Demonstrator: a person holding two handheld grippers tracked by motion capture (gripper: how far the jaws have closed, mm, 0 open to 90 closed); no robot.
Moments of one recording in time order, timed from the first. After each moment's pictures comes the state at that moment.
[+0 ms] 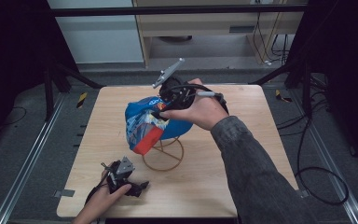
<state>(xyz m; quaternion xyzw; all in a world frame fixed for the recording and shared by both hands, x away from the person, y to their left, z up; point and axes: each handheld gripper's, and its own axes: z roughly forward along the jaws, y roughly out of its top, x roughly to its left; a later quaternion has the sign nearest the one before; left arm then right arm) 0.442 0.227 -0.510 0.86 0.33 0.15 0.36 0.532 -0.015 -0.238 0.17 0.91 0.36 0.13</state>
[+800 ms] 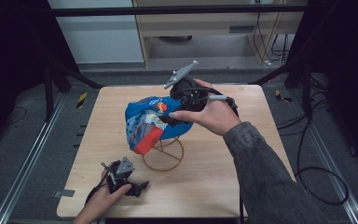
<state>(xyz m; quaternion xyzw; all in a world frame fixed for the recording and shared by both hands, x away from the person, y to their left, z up) 0.442 0.227 -0.510 0.86 0.33 0.15 0.36 0.521 -0.037 -0.236 0.20 0.89 0.37 0.15</state>
